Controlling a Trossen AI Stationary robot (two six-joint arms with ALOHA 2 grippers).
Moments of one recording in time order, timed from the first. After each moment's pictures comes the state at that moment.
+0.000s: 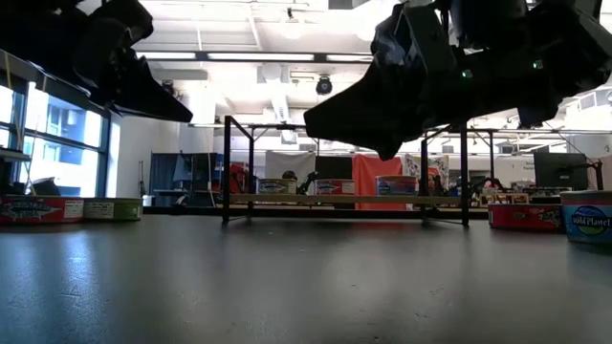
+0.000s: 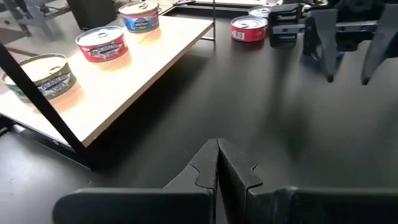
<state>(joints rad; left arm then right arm) -0.47 1.11 0.39 0.13 -0.84 -0.39 0.30 1.86 0.66 0.98 0.28 0.23</state>
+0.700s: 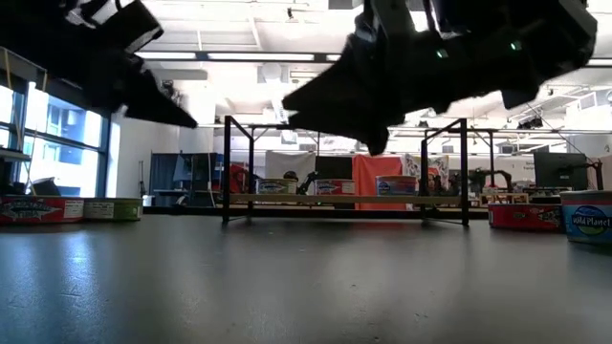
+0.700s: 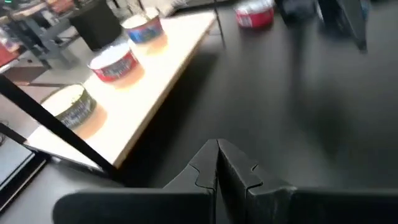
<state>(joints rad) -0.40 1.11 0.39 0.12 -0.80 -0.13 0.30 1.86 0.76 0.87 0.31 0.36</state>
